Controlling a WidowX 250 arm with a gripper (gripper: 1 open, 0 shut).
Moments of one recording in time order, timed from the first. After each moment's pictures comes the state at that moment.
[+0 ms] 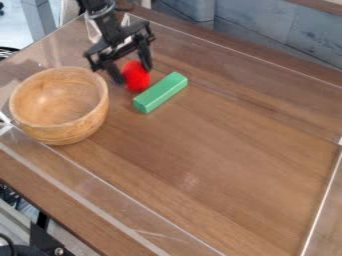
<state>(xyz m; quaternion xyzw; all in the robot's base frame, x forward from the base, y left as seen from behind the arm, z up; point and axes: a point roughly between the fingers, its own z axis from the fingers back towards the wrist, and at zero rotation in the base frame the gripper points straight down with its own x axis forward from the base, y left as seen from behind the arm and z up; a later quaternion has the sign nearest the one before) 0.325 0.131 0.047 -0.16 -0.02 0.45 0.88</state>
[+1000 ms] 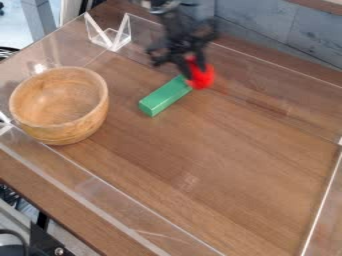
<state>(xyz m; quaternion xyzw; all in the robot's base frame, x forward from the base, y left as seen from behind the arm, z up) 0.362 0.022 0.067 -0.20 -0.03 0.33 0.92</state>
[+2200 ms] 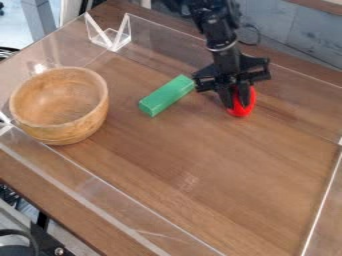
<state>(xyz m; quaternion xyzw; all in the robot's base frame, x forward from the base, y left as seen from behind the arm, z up) 0.365 -0.029 0.026 -0.15 -0.07 0.22 0.96</state>
